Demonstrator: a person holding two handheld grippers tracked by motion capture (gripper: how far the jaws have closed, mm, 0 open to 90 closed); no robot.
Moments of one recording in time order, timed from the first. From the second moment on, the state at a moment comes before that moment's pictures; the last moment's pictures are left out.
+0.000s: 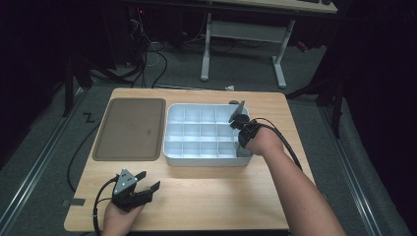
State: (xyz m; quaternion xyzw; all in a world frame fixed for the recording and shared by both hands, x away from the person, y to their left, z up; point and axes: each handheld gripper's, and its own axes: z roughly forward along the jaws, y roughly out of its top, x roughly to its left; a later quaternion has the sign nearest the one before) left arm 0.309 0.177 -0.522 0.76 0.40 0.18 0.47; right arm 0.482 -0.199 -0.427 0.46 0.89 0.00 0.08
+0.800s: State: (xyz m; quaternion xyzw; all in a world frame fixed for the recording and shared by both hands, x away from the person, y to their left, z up) left arm 0.309 0.177 -0.522 0.76 0.40 0.18 0.47; right arm 0.489 -0.196 -0.447 0.47 0.88 -0.03 0.07
